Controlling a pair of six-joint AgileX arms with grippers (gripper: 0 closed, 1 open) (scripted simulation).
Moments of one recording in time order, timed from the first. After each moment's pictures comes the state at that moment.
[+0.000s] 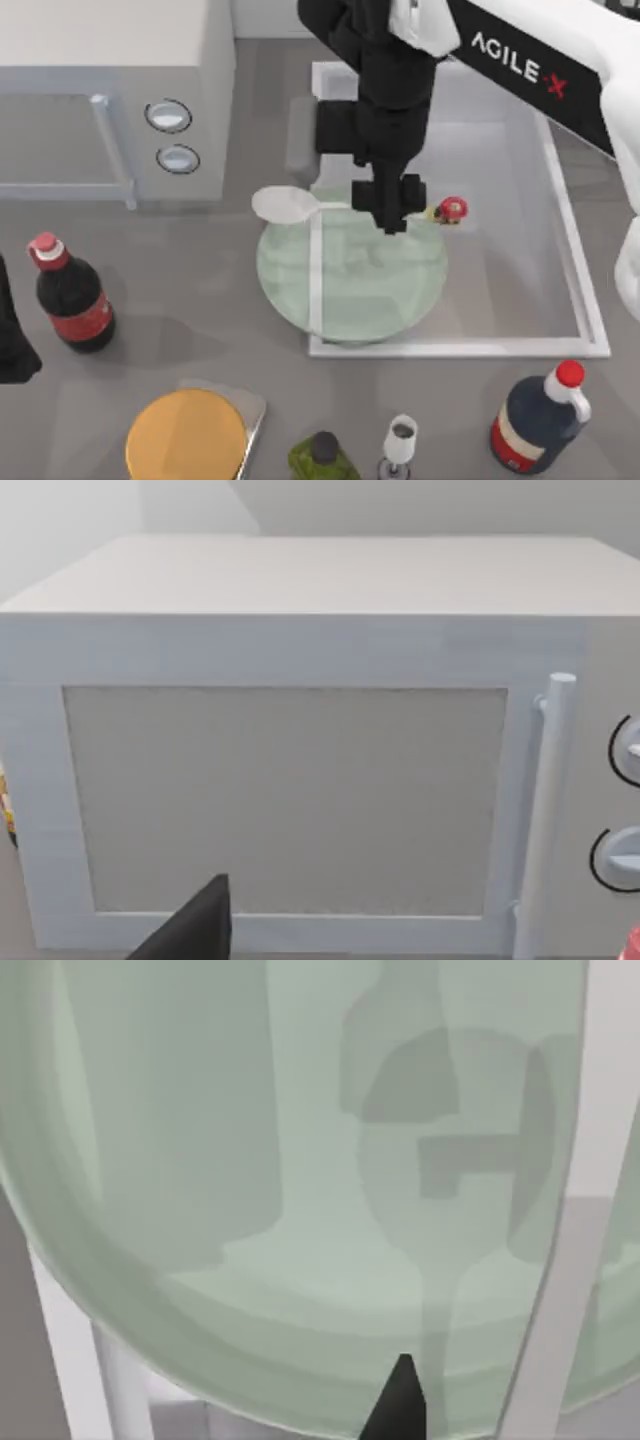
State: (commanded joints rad) left arm 0.00 0.00 0.00 0.00 0.00 0.00; right arm 0.60 2.44 2.33 -1.45 0.03 -0.90
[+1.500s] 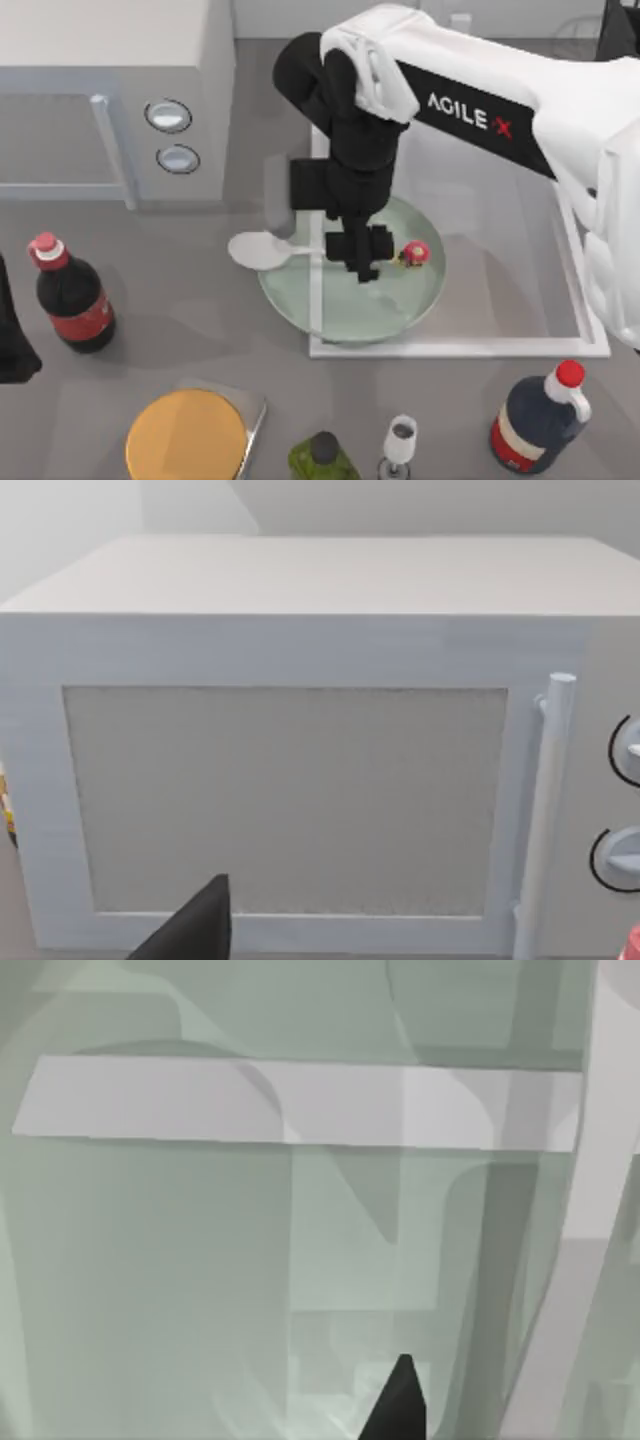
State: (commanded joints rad) left arm 0.00 0.00 0.00 0.00 0.00 0.00; right arm 0.64 2.51 2.18 -1.22 -0.01 -0.95
